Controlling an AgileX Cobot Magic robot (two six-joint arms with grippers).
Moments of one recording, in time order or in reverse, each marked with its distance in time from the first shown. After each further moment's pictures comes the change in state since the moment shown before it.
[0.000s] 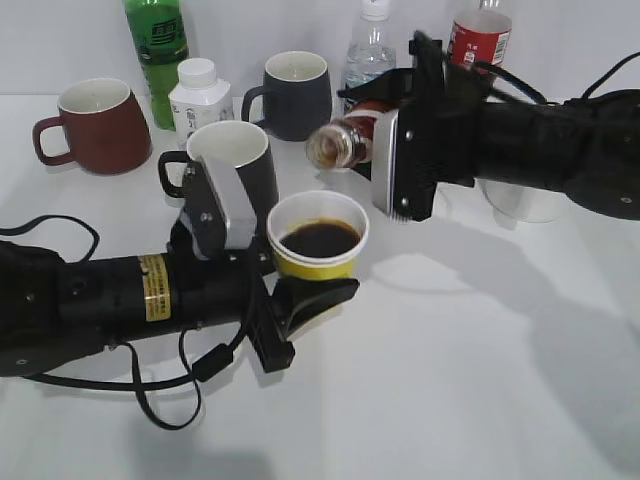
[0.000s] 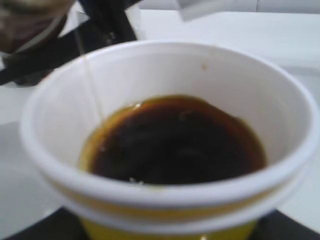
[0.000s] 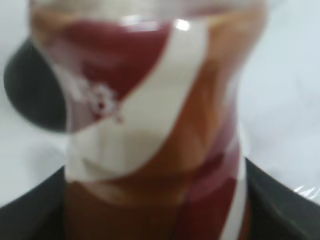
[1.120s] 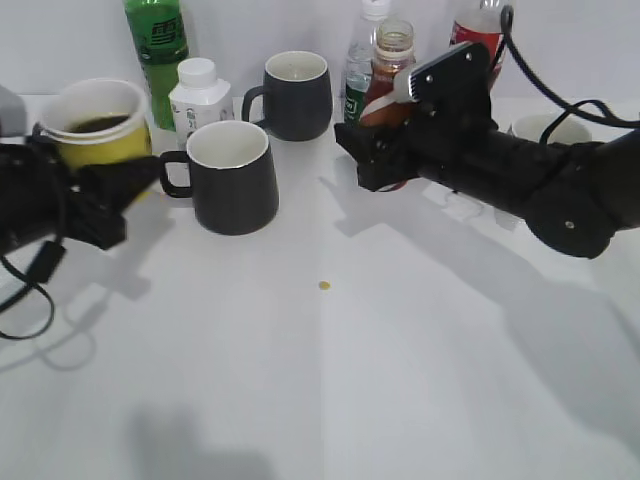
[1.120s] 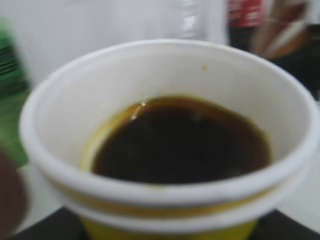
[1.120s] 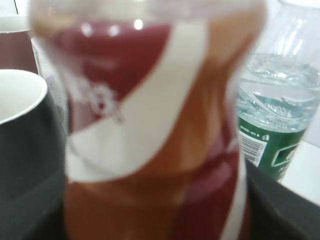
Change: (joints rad) left arm 0.352 -0.353 0.195 -0.224 0.120 0.000; right arm 0.001 0.151 0.000 0.397 -0.163 0.858
